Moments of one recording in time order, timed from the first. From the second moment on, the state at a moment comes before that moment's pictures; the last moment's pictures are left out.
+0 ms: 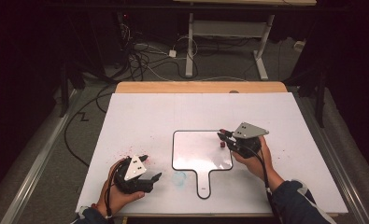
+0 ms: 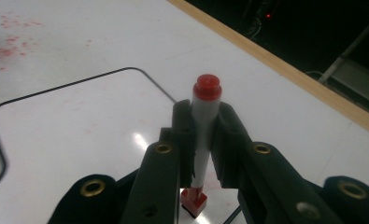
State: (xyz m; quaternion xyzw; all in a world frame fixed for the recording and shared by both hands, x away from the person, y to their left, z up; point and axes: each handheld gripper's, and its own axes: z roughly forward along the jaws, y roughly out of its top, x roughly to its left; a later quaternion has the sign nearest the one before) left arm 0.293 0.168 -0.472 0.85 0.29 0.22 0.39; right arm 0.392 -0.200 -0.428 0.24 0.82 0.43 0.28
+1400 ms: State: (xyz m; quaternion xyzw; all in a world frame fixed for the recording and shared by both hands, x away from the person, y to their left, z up) left arm 0.294 0.169 -0.471 0.85 0.29 0.20 0.40; right arm 0.413 -0.189 -0.428 0.26 0.82 0.41 0.29
